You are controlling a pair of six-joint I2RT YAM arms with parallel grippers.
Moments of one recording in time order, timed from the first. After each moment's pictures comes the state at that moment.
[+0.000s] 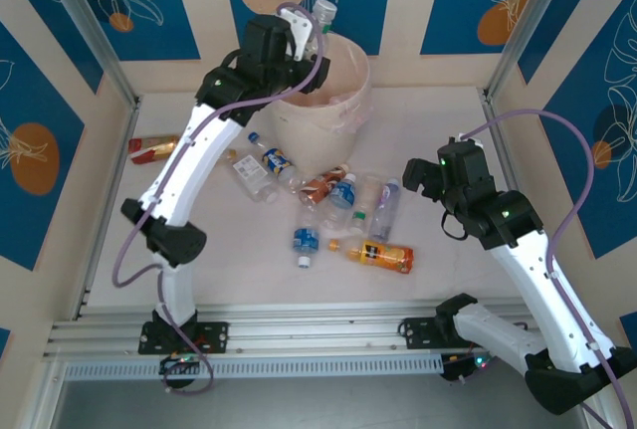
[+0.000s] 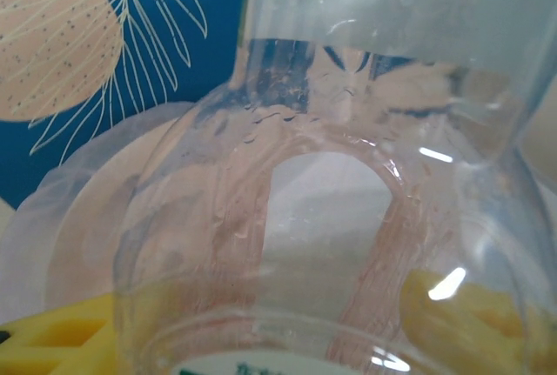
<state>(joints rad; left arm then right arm) -0.62 2.00 2.49 -0.88 -0.15 -0.02 0.42 0.92 1.18 -1.02 0.34 0.57</state>
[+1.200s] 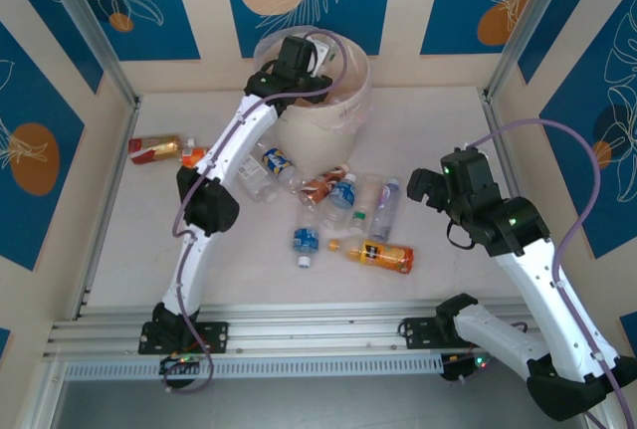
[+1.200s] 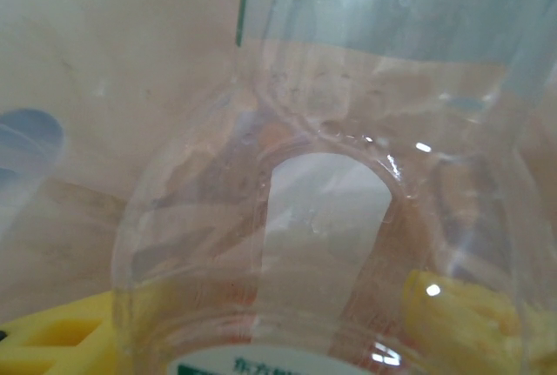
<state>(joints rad) -0.53 2.38 2.60 -0.81 -0.15 0.10 0.42 0.88 1.17 -1.12 0.32 0.62</state>
